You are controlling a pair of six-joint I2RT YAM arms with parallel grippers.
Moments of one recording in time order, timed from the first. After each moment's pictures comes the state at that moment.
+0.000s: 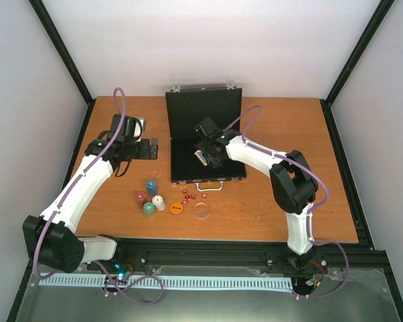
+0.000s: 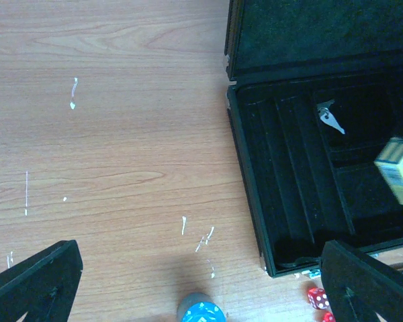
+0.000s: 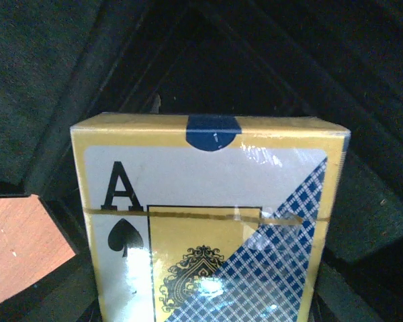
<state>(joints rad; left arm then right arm) -0.28 1.28 1.15 -0.75 -0.05 -0.21 0.69 1.98 1.54 -0.60 0.11 1.41</state>
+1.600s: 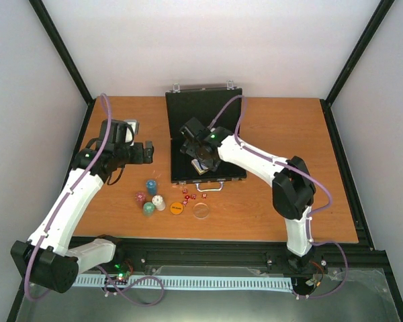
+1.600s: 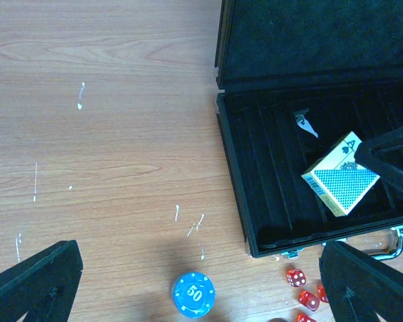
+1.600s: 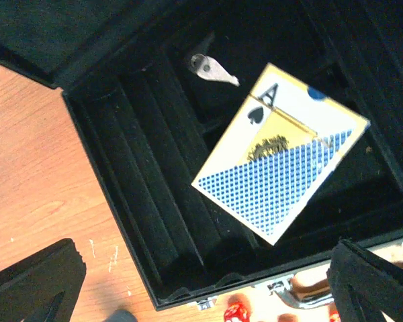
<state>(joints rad) -0.28 1.12 1.14 -0.82 -0.03 -0.24 0.83 1.97 1.70 -0.83 0.18 1.28</state>
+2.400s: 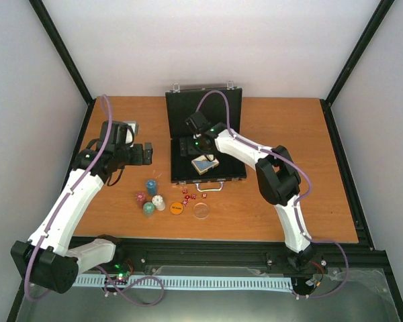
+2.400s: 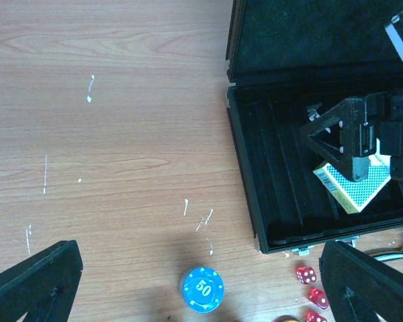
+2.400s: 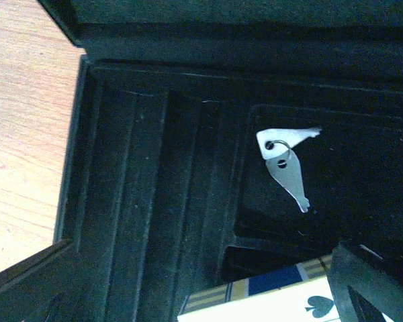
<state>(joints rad) -0.28 1.12 1.13 -0.83 -0.05 -0.24 0.71 2.18 1.81 -0.66 0.00 0.53</state>
